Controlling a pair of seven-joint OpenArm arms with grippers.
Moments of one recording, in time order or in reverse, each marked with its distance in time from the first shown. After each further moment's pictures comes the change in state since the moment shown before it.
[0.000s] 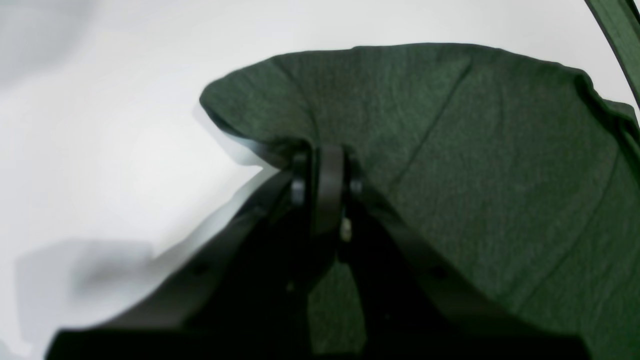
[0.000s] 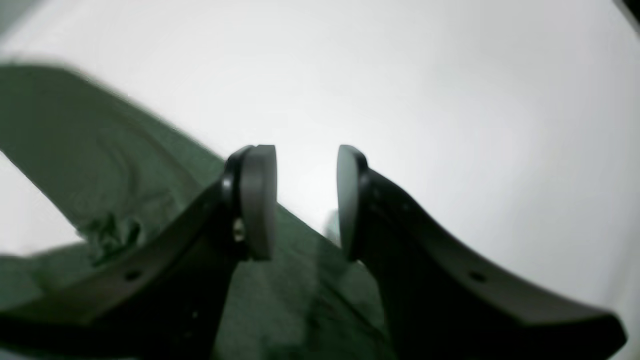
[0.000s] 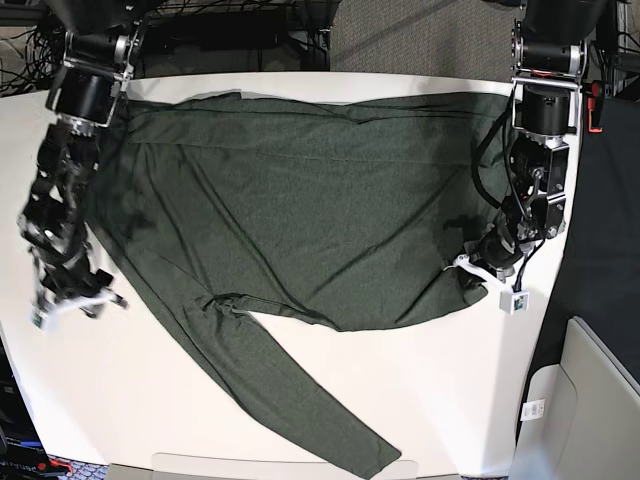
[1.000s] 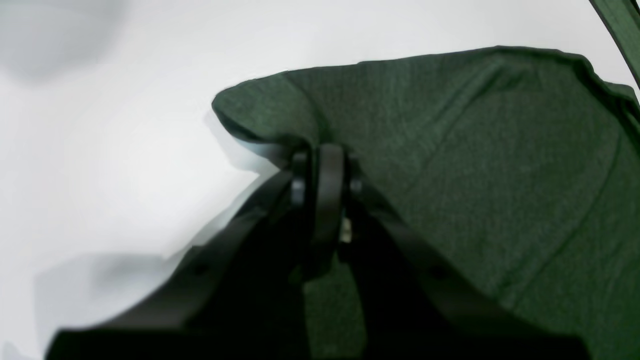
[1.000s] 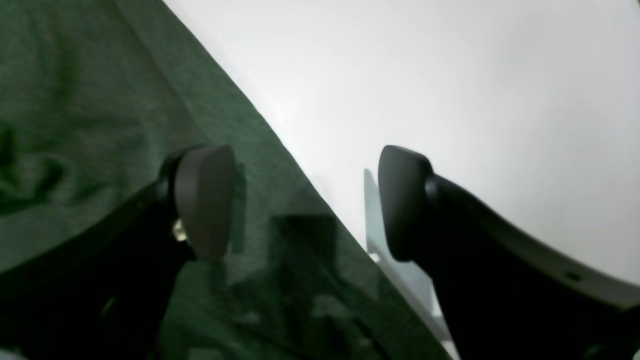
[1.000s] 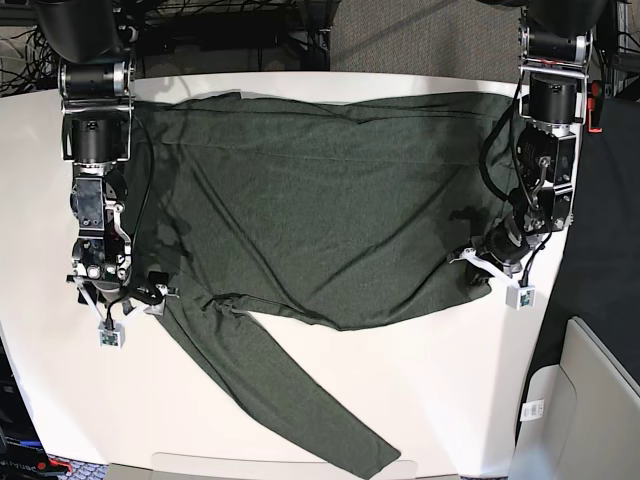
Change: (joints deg) left arm 2.8 -1.9 0.0 4.9 0.3 0.2 0.2; right arm 8.5 1.6 -17.3 -22.0 -9.3 0.2 3.8
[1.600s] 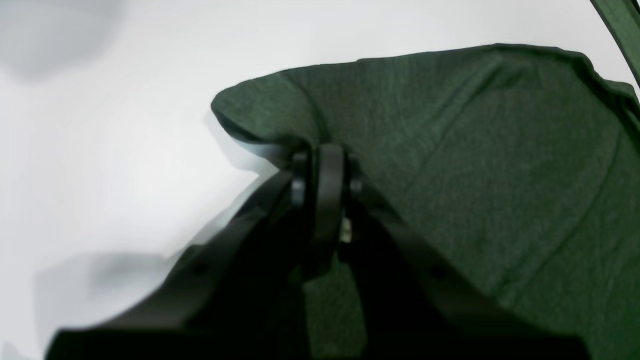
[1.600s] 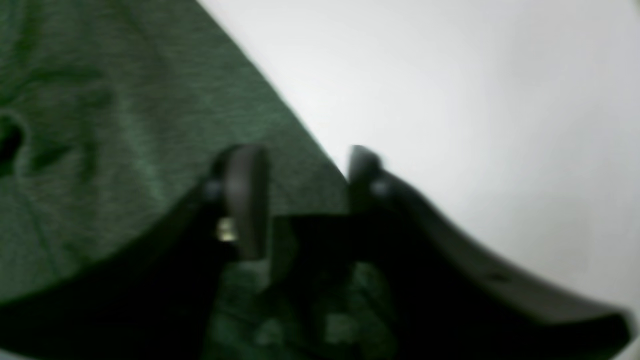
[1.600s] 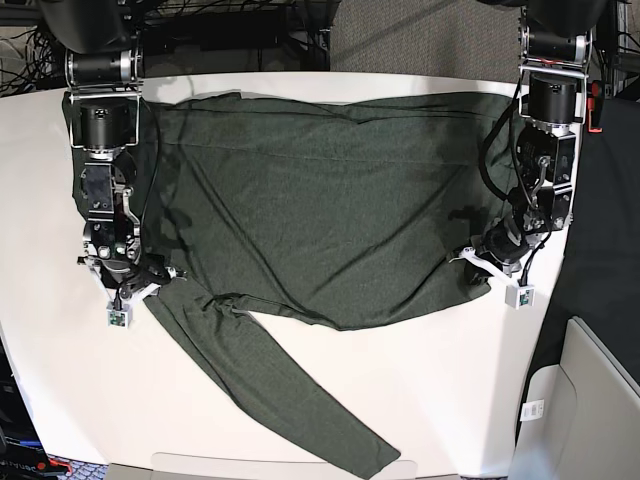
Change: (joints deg) left arm 0.1 0.0 0.0 0.0 0.0 0.0 0.0; right arm -3.6 -1.6 0.4 -1.3 0.8 0.0 5.4
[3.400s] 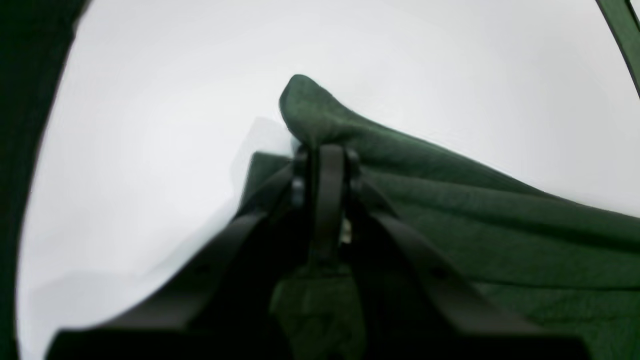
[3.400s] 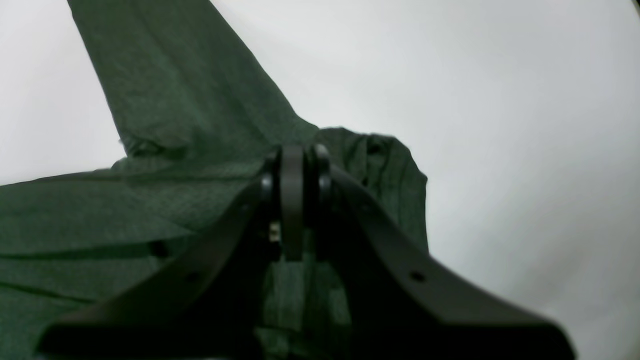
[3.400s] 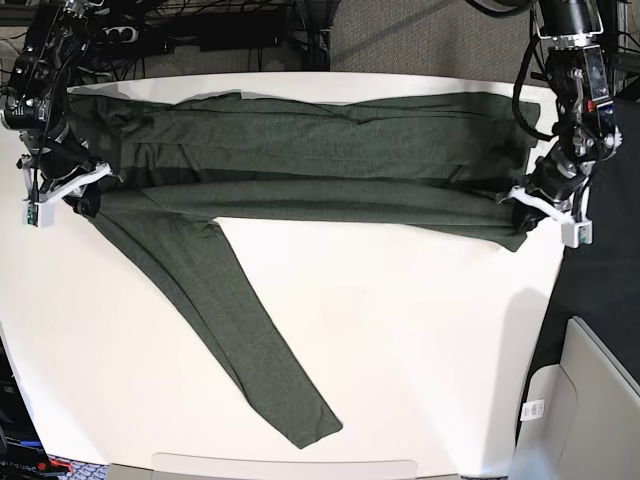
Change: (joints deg) left arm 23.0 0.0 -23.1 26.8 -0.6 -0.4 11.8; right arm -36.0 2.4 28.8 48.7 21.2 14.2 -13.3
